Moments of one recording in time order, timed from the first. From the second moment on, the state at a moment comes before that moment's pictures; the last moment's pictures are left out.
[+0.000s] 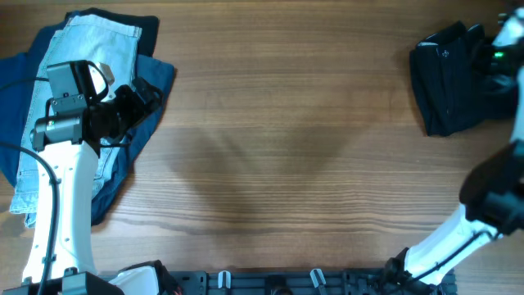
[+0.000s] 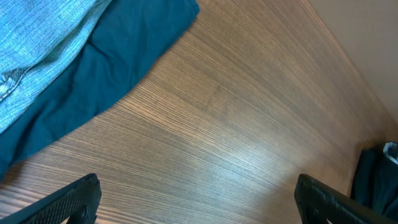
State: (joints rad) left arm 0.20 1.39 1.17 -0.78 0.34 -0.49; right arm -0.45 2.04 1.86 -0.94 -0.21 0.04
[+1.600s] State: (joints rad) left arm 0.20 1.39 1.17 -0.78 0.33 -0.49; right arm -0.34 2.30 1.85 -0.62 0.03 0.71
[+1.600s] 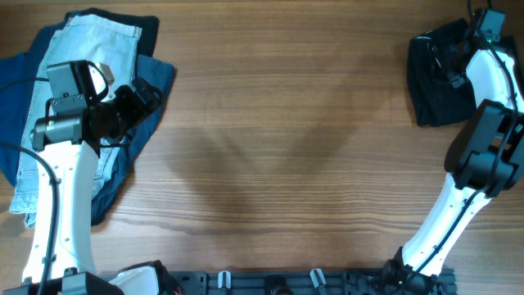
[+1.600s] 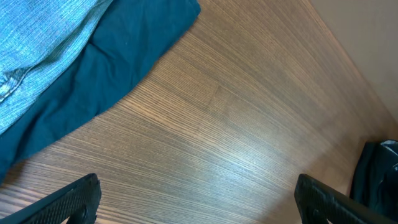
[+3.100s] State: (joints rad) left arm 0.20 1.39 1.17 -0.78 0.30 -0.49; right arm -0.22 1.31 1.85 -1.46 -0.51 0.46
